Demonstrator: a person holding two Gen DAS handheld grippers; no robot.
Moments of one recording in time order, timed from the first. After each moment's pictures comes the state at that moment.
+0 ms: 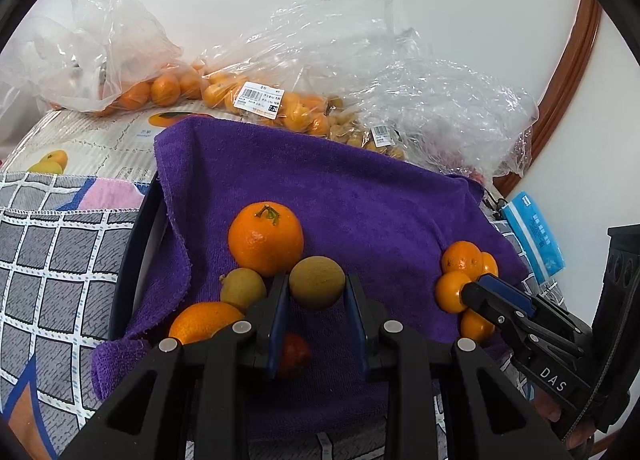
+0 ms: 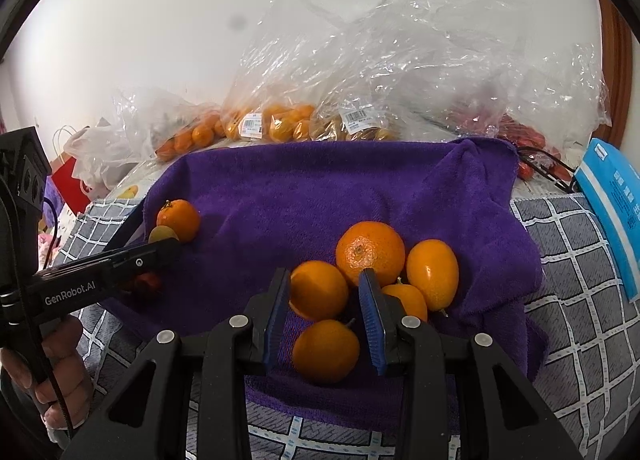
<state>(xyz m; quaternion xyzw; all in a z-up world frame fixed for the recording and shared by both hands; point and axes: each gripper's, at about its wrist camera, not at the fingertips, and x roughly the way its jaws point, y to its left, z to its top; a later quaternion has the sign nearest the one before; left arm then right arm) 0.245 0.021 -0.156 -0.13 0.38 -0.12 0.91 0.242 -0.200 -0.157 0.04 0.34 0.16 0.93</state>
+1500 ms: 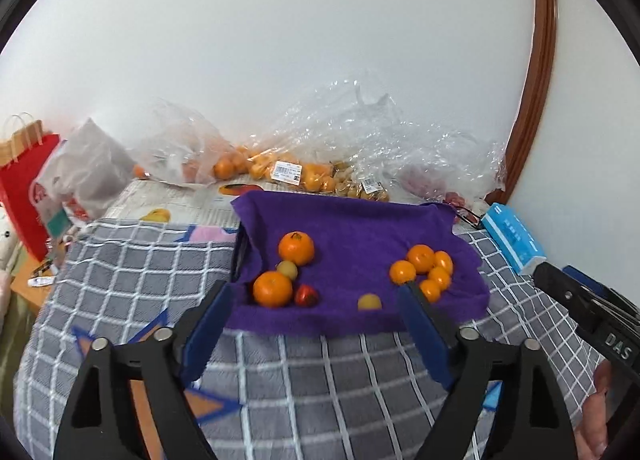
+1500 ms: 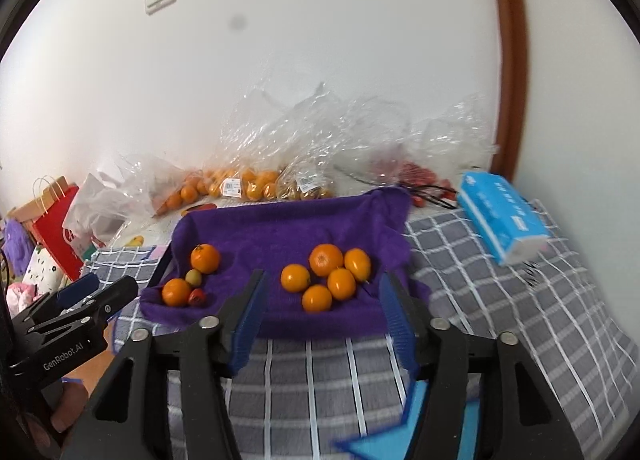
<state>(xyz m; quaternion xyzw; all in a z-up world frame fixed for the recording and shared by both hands) 0.100 0.021 -0.053 -0.06 0.30 -0.04 0.95 0.096 -0.208 -0.045 0.06 0.29 0.02 0.96</state>
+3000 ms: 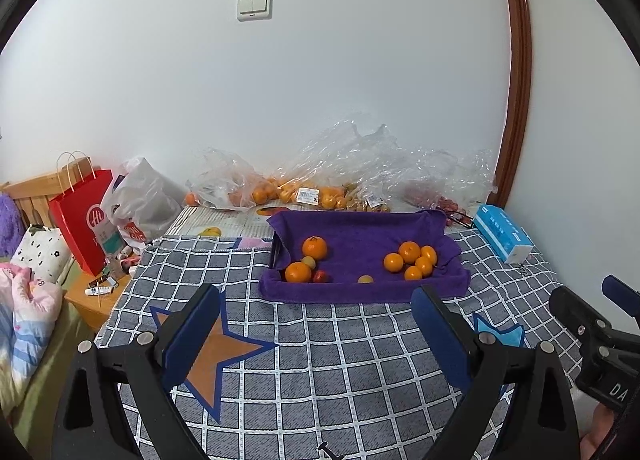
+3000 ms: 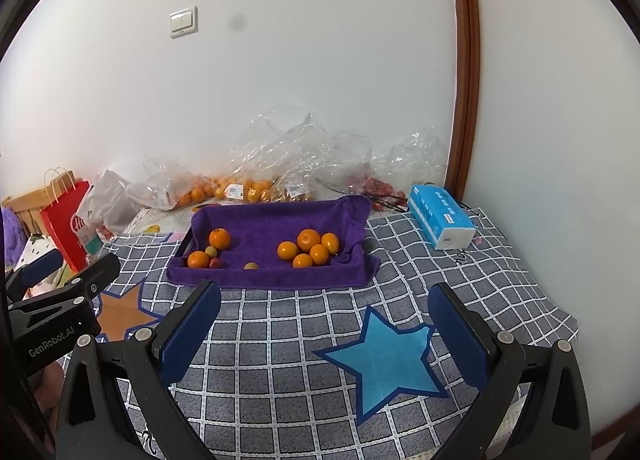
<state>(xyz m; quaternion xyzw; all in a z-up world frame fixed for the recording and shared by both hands) -0.011 -0.002 0.002 -0.01 0.26 0.01 0.97 -0.028 -0.209 -0.006 0.04 0.26 -0.02 0.97</state>
